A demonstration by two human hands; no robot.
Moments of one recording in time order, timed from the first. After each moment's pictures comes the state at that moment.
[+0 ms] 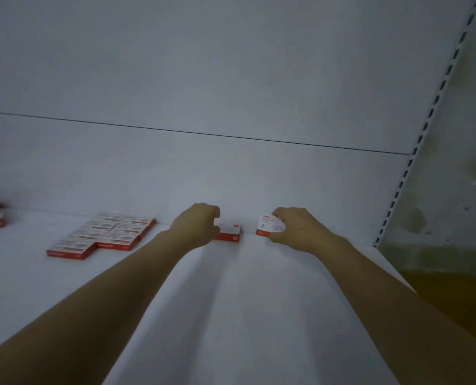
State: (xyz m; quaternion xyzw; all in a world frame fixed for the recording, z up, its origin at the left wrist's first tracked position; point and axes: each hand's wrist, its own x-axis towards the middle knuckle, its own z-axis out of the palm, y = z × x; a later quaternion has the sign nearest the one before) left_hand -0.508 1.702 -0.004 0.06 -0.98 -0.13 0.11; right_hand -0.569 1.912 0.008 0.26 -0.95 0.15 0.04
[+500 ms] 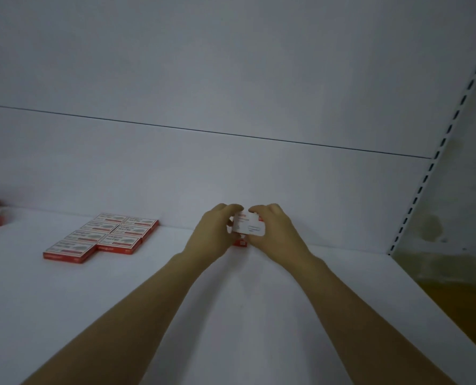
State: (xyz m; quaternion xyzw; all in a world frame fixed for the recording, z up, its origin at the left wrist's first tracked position) left_hand -0.523 1.711 -0.034 -0.03 -0.92 -0.30 0.25; right_hand -0.568 1.855 -0.024 0.31 -0.89 0.32 0.13
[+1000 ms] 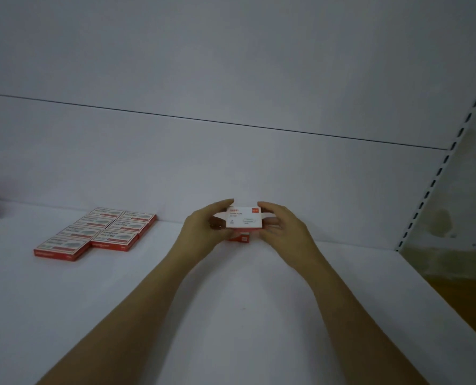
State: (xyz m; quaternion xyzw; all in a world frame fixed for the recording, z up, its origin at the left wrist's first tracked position) left_hand -0.518 1.694 -0.048 0.00 -0.82 -0.52 0.23; right_hand -0.570 1.865 -0.038 0.28 -0.77 0.57 0.04
